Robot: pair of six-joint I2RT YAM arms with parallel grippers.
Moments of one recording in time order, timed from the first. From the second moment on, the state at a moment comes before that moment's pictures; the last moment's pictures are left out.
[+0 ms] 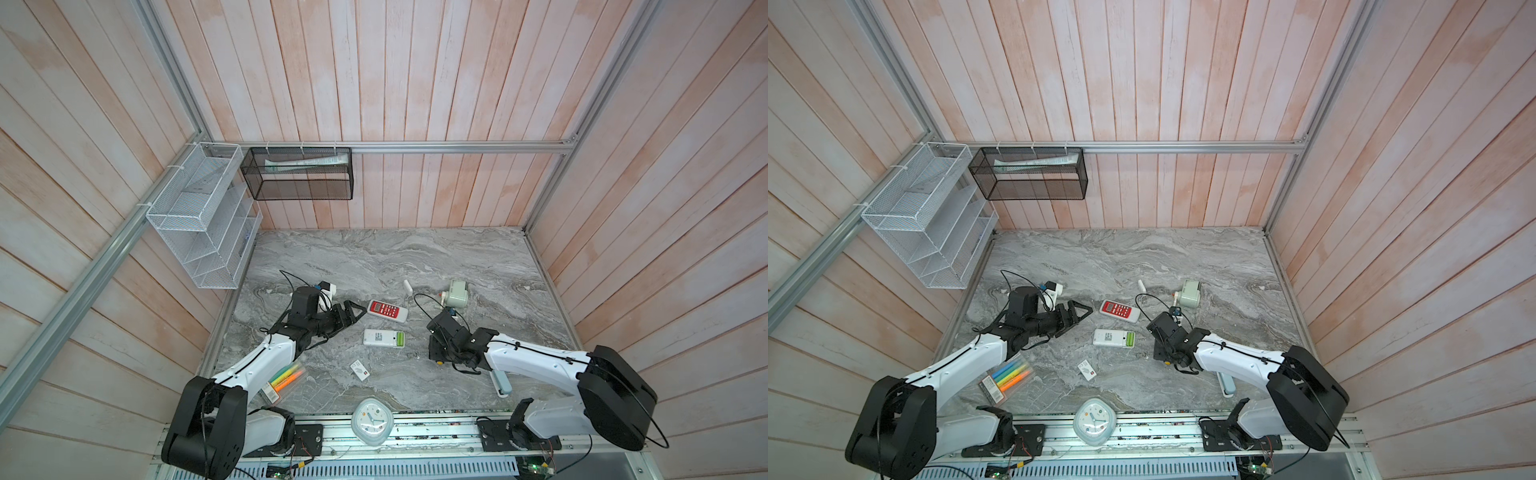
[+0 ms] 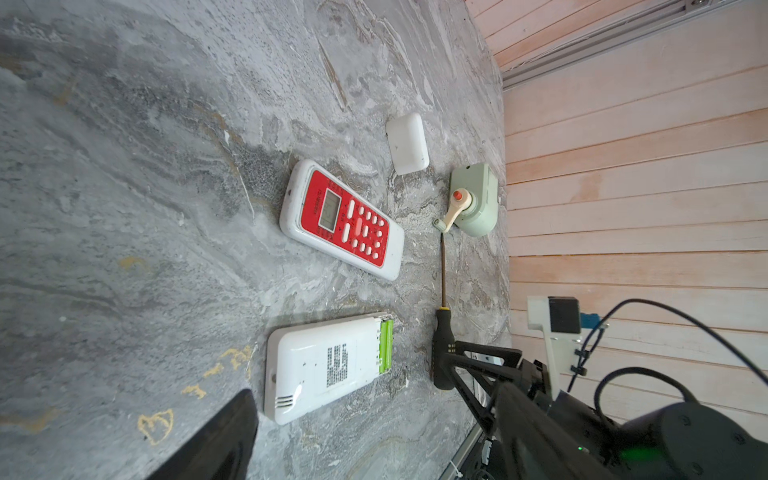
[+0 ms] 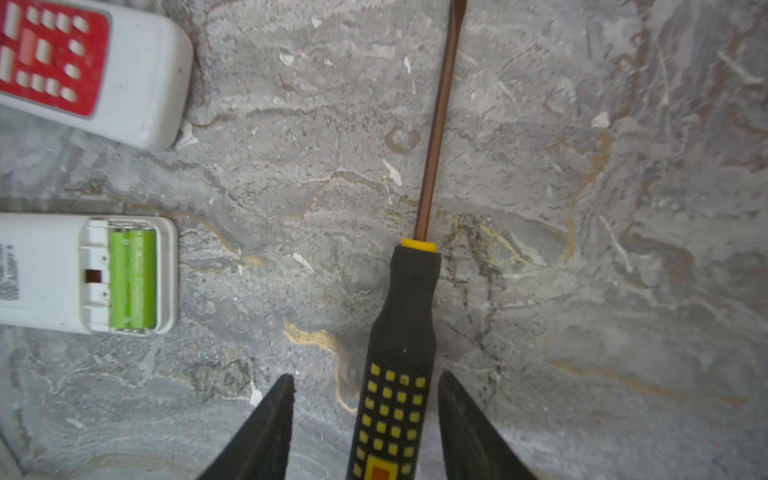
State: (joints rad) left arm -0.27 1.26 0.59 -0.02 0.59 -0.73; right arm 0.86 1.40 0.66 -0.44 0.22 0.87
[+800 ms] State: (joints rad) left arm -0.28 1.27 0.59 0.02 0.60 -0.74; right arm 0.94 1.48 0.76 -0.55 0.30 0.84
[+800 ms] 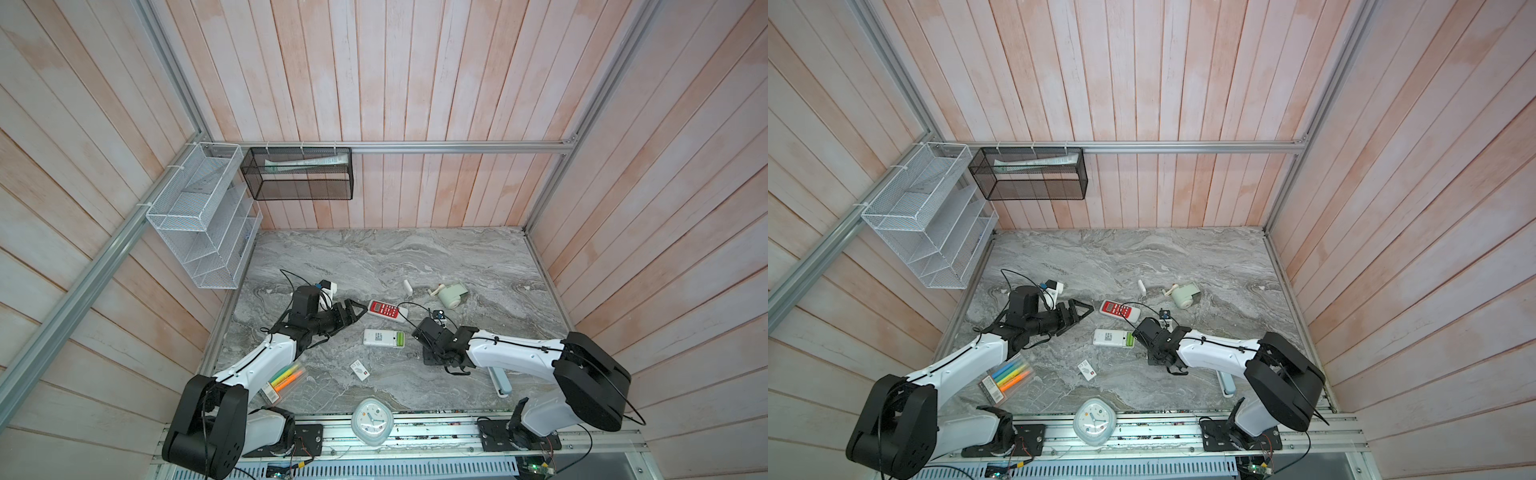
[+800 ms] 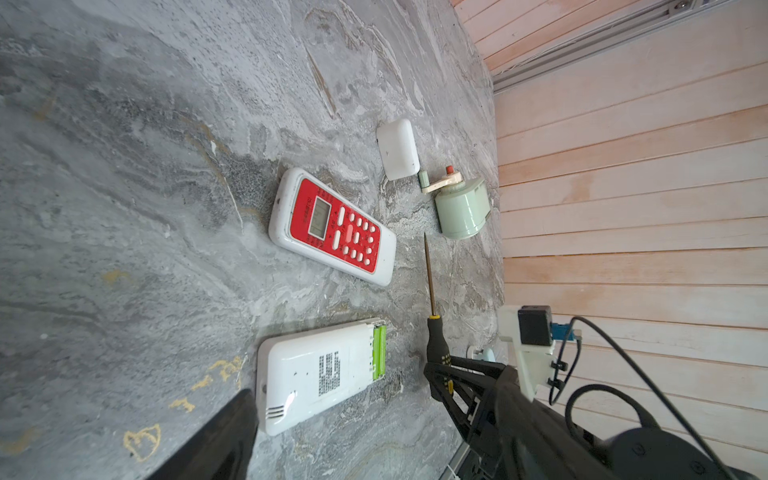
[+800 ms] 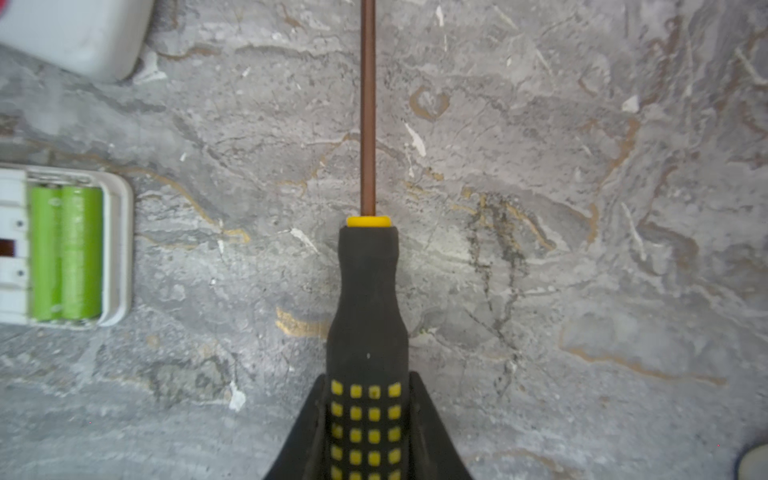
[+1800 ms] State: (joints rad) left arm -0.43 1.31 0.61 0.34 0.62 -0.94; right arm 0.95 1.23 0.79 -0.35 0.14 0.33
